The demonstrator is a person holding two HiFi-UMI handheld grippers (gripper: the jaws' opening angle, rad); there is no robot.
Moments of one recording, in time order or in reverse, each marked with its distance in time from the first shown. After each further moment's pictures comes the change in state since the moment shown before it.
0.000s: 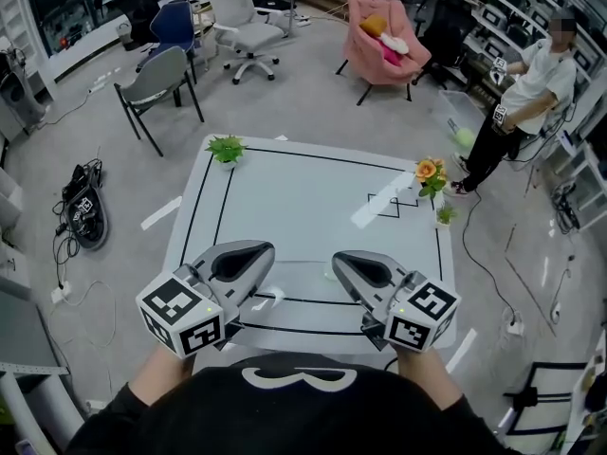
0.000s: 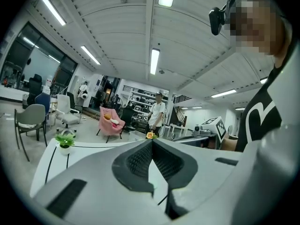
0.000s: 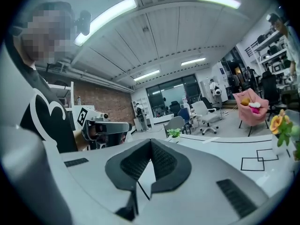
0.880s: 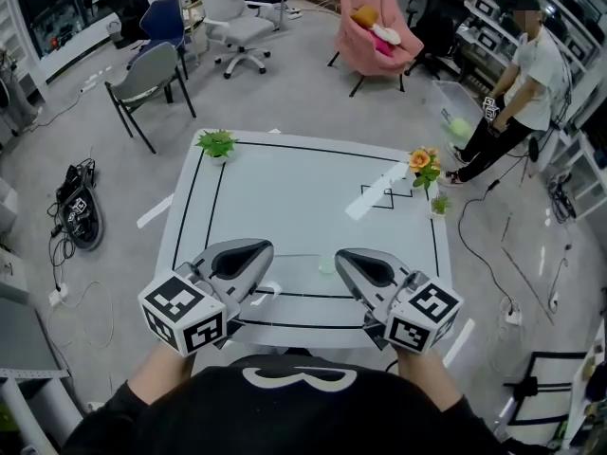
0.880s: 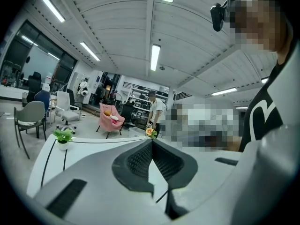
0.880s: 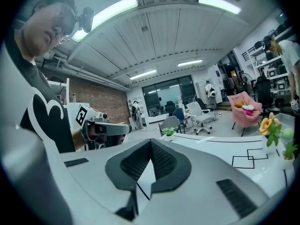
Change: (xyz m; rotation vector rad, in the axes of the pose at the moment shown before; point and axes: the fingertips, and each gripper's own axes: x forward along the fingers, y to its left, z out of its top) left arm 0.014 -0.002 -0.015 -0.013 0.042 0.000; right arm -0.016 -0.008 -0.005 -0.010 0.010 -0.065
